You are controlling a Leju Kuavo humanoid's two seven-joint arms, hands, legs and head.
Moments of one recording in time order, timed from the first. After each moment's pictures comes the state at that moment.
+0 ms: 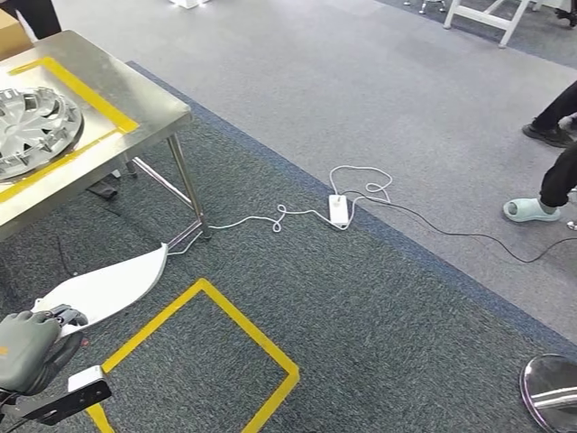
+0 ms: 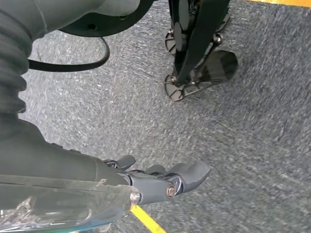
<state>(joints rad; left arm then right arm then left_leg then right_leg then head) 0.32 0.35 0.13 -1.96 -1.24 -0.04 -0.12 -0.08 0.02 1.23 -0.09 -1.52 -0.35 -0.18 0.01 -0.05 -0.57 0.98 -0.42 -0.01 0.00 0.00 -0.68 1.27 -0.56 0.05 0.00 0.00</state>
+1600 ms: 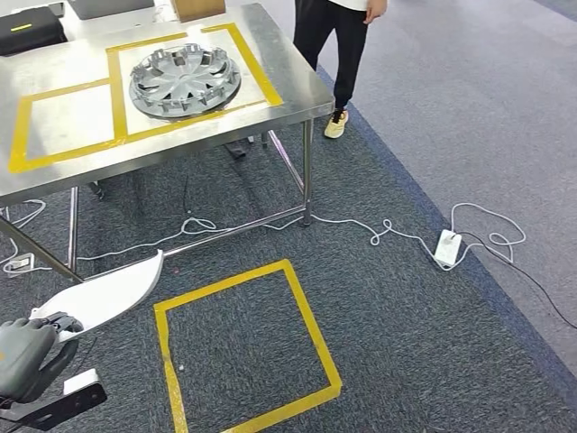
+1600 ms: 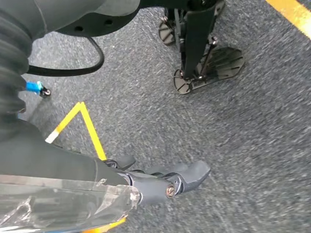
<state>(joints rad) 0.33 0.37 0.14 -1.96 -1.21 -0.09 -0.10 -0.09 0.02 1.24 -0.09 -1.52 -0.36 -0.17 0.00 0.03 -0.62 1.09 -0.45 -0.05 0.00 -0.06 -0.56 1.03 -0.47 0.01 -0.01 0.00</state>
